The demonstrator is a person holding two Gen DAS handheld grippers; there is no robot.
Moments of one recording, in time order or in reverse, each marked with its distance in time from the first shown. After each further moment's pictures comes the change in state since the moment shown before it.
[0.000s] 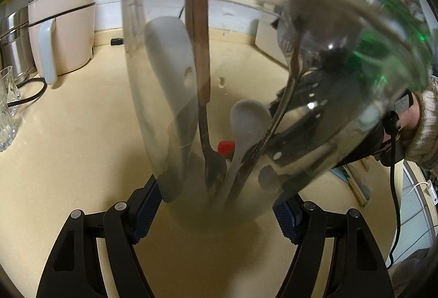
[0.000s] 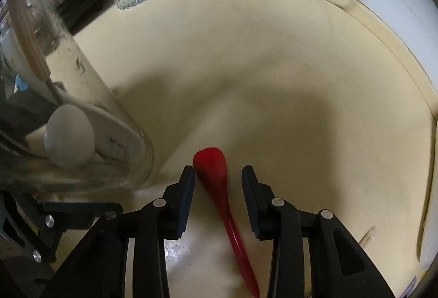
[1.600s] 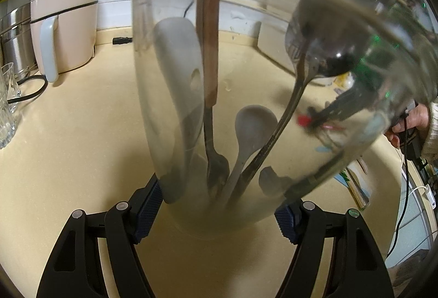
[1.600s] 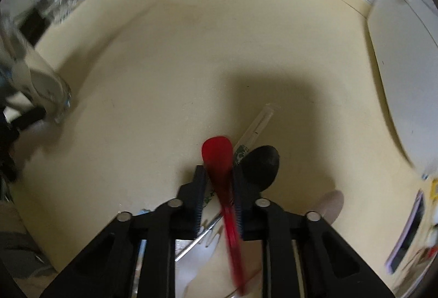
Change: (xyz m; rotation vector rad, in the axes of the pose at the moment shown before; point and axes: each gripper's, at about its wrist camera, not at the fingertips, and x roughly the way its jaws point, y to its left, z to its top) left arm 0.002 0.007 0.002 -0.018 -0.006 -0.007; right arm -0.057 -0.108 -0.105 0.362 0.044 -0.080
